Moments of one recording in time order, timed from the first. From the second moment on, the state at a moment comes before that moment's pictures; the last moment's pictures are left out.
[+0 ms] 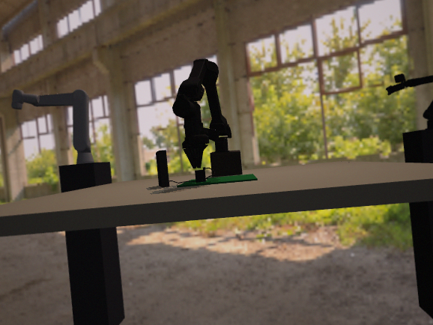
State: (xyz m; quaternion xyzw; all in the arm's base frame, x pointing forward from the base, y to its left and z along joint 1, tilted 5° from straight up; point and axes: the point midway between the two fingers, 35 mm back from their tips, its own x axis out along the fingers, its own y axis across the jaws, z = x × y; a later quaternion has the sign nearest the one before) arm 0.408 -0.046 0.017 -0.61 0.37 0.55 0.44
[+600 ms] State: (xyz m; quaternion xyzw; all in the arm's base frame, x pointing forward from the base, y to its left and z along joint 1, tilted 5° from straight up) arm 0.410 -0.045 -0.012 -0.60 0.38 0.55 0.44
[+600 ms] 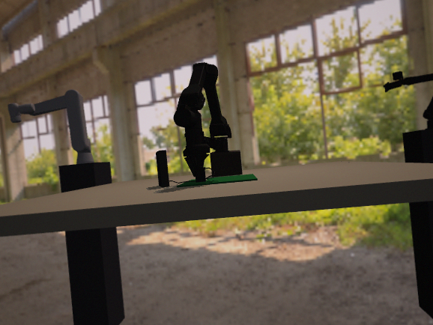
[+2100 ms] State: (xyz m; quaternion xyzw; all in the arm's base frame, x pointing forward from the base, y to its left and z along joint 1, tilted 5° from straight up) arm 0.403 -0.047 0.033 -0.60 0.39 0.55 0.45
